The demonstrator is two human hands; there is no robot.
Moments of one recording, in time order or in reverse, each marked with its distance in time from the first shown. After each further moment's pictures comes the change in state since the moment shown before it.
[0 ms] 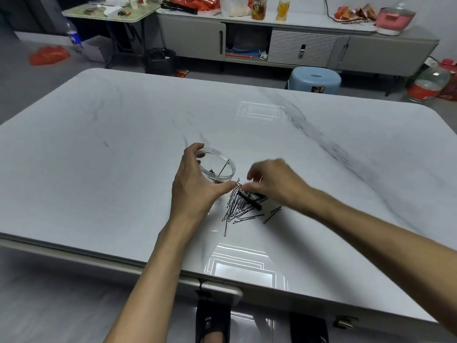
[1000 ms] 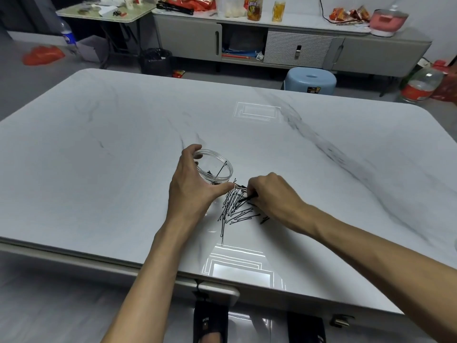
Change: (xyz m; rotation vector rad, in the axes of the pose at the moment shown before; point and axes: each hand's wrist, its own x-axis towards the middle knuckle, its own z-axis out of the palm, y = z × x) left_hand -0.001 0.000 0.001 0.007 -0.013 0.000; right_hand -0.016 0.013 0.026 -0.222 -0.030 -0.067
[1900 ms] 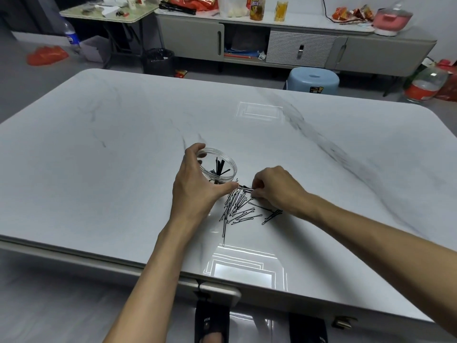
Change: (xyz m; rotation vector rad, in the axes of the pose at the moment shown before) left_hand 0.001 0.002 0.002 -0.030 0.001 0.004; right_hand 0.019 0.016 -0.003 0.140 -0.053 0.154
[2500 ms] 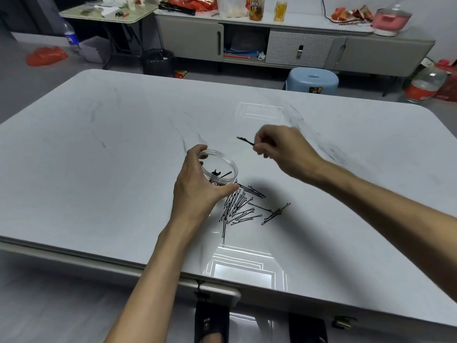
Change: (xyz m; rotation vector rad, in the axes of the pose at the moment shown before) left_hand 0.000 0.000 0.002 0.025 -0.023 0.007; right_hand 0.006 -0.021 -0.070 0.250 0.254 -0.213
